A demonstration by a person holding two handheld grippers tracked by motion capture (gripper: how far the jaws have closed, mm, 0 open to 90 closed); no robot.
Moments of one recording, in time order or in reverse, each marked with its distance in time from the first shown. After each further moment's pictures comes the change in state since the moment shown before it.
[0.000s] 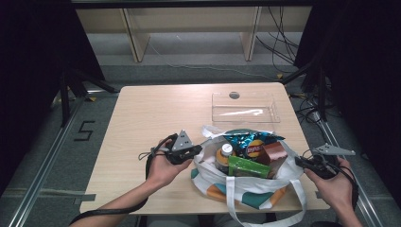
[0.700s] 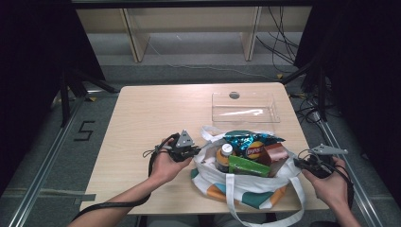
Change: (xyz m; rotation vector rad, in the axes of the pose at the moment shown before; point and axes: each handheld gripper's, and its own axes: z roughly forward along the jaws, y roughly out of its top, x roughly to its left) left arm 0.015 -0.020 0.030 0.126 -0.012 -0.016; right arm -0.004 -0.004 0.015 0.074 -0.024 -0.062
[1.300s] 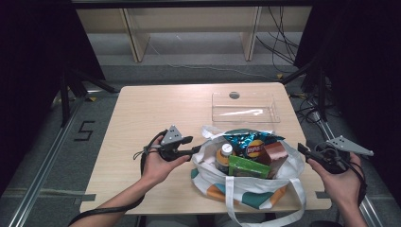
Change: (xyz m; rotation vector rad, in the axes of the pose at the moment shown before) left arm 0.007 0.005 -0.033 -0.221 -0.014 -0.124; right arm 0.003 0.025 -0.038 -0.335 -0.003 0.152
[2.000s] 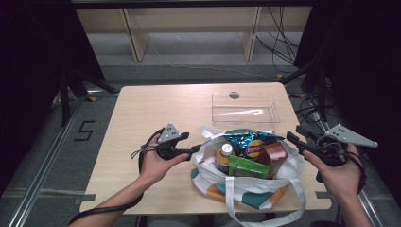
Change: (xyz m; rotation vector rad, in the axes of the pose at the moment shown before) left arm 0.001 0.004 -0.003 -0.015 0.007 -0.017; right arm 0.030 0.043 -0.007 -0.157 0.207 -0.067
